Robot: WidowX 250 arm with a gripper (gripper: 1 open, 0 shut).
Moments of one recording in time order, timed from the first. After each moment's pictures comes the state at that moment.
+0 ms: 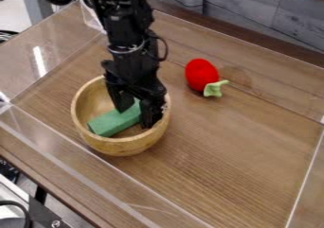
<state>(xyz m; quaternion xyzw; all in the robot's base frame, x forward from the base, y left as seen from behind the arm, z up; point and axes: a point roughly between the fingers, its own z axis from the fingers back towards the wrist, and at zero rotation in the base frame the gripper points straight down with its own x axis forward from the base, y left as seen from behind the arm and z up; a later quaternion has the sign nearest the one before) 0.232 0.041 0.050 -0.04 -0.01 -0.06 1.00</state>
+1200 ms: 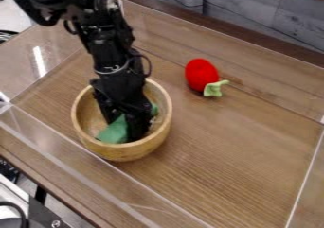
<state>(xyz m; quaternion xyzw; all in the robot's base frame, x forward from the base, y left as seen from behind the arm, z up) 0.218 0.047 0.031 -0.06 -0.02 -0.04 1.00</state>
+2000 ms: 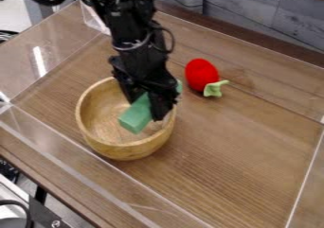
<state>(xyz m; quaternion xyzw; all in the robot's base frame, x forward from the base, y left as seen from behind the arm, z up) 0.237 0.020 0.065 -0.07 -0.07 -0.04 0.99</state>
